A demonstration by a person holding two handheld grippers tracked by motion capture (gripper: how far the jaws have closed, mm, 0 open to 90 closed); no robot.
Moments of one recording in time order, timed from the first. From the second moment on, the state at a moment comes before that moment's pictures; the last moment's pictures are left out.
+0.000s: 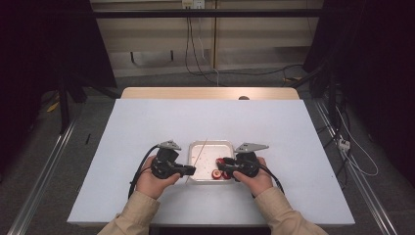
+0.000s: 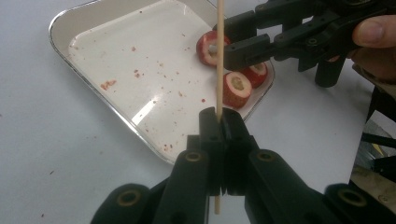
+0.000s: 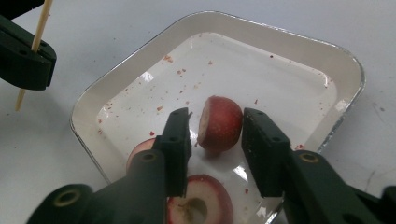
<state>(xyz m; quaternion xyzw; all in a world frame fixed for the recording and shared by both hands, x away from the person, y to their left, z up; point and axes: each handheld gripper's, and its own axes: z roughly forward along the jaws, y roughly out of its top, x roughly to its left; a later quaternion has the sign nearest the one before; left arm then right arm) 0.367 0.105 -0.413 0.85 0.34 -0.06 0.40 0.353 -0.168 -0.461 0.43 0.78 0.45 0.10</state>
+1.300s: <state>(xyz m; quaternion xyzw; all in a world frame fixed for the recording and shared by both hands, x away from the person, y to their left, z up) 0.368 0.106 -0.415 0.85 0.34 -0.06 0.40 0.371 -0.173 -0.462 0.44 0.78 0.44 0.10</state>
